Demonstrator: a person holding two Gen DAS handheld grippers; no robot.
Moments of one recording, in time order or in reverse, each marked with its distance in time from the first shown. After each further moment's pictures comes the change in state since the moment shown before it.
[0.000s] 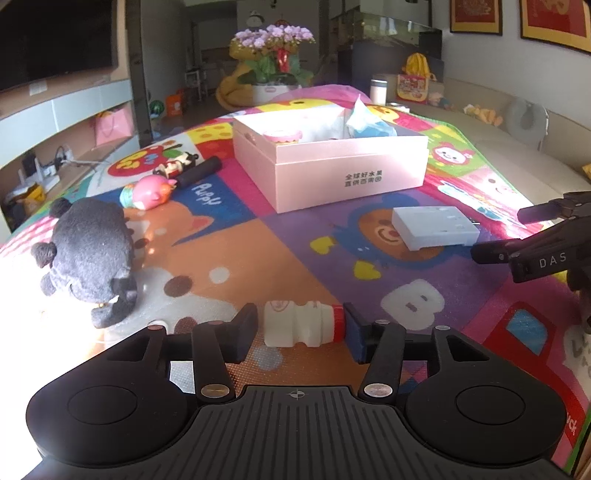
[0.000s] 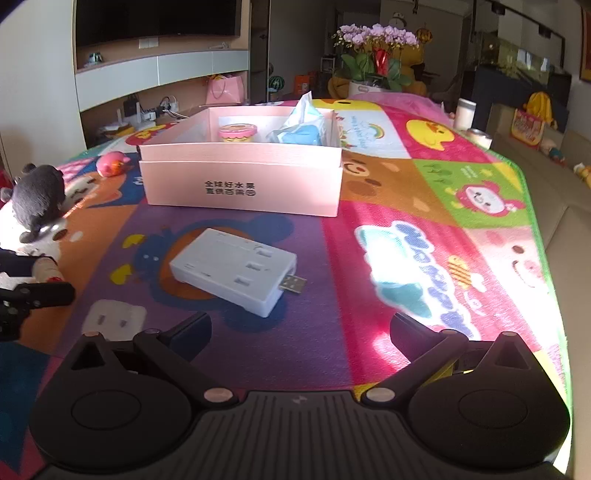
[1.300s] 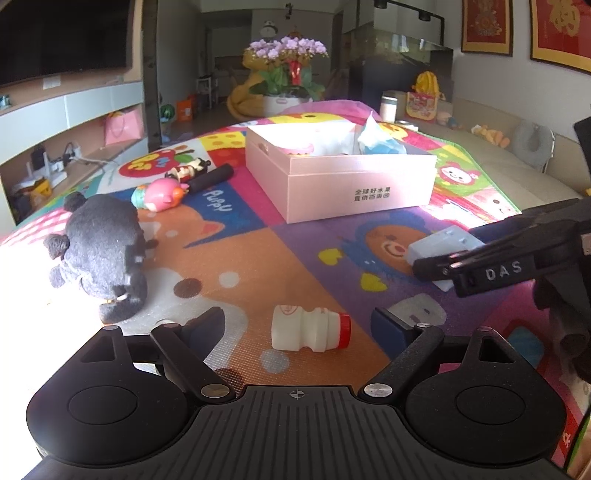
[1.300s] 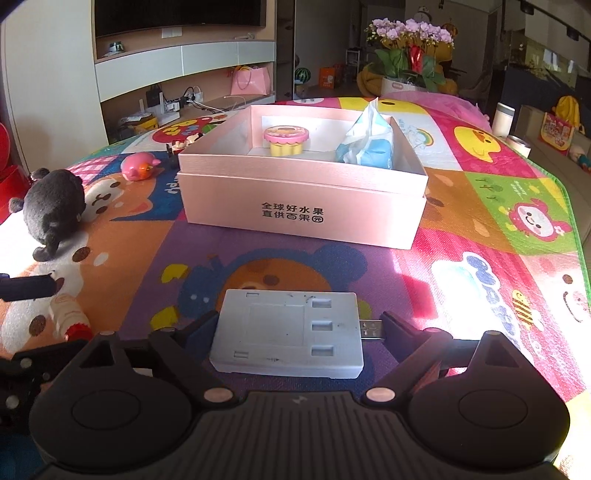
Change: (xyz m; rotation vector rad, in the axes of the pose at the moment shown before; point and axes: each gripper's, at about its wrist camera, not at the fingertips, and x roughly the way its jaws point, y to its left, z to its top) left arm -0.005 0.002 -0.001 -0.034 -0.042 0.020; right arm 0.025 0.045 0.030 -0.020 0.025 0.108
